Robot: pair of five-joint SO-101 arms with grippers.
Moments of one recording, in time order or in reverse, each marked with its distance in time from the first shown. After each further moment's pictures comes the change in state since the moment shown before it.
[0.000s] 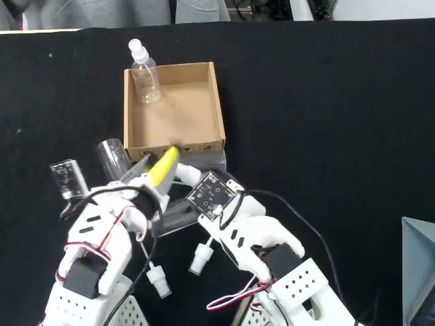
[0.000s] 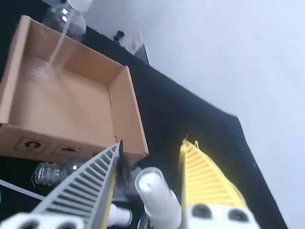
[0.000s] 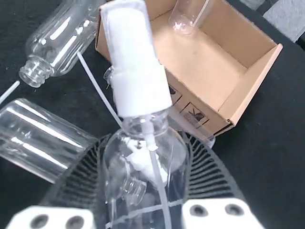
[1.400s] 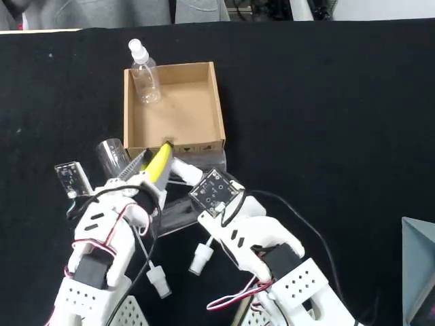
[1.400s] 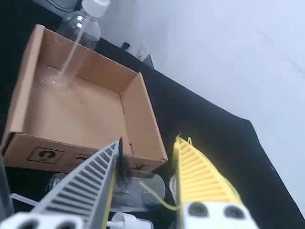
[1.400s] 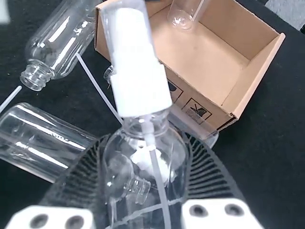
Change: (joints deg) left arm -2.5 0.0 10.9 -12.7 -2.7; right arm 0.0 0.0 0.0 0.3 -3.6
